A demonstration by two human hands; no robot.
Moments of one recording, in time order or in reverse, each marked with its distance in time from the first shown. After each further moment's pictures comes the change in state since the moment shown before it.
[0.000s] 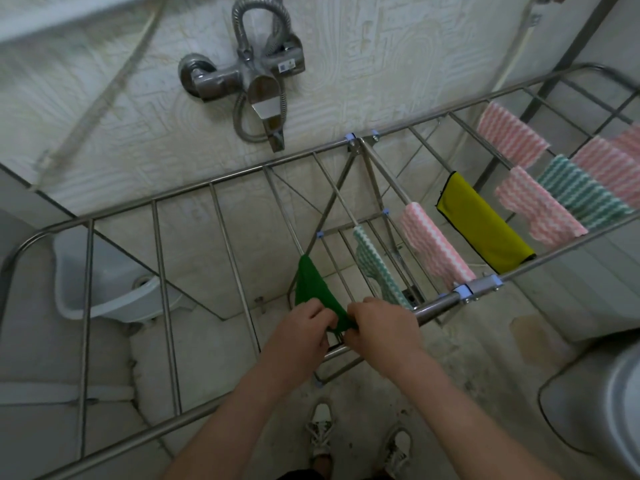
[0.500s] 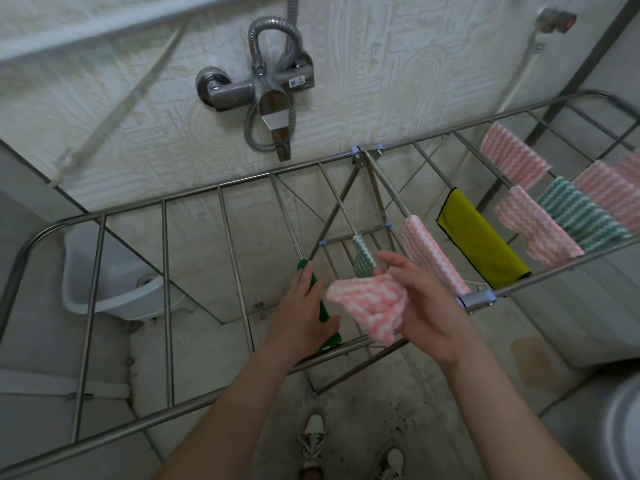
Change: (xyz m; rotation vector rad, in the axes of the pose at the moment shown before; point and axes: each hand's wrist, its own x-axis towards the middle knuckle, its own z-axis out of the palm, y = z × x) left_hand 0.031 -0.009 0.014 -0.052 -0.131 -0.410; right_hand -0.006 0.041 -0.063 2.079 -0.215 0.181
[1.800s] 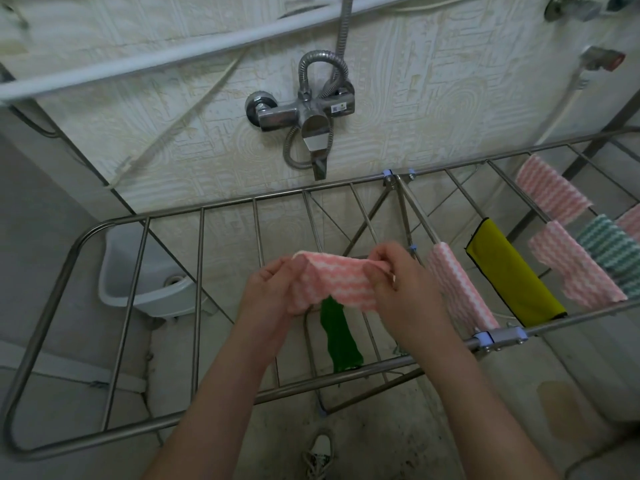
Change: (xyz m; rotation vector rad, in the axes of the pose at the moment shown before) left_hand -0.039 0.033 -0.122 -1.515 0.297 -0.219; right_hand 0.013 0.002 0.069 -1.430 0.241 -0.596
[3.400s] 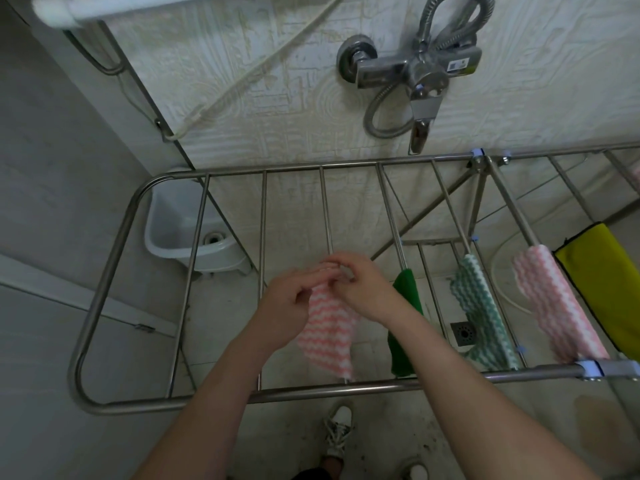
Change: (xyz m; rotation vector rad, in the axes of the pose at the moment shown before) left_hand 0.039 -0.036 -0.139 0.943 -0.138 0.442; right_hand 0.061 -0.005 0.177 0.128 -0.540 -0.025
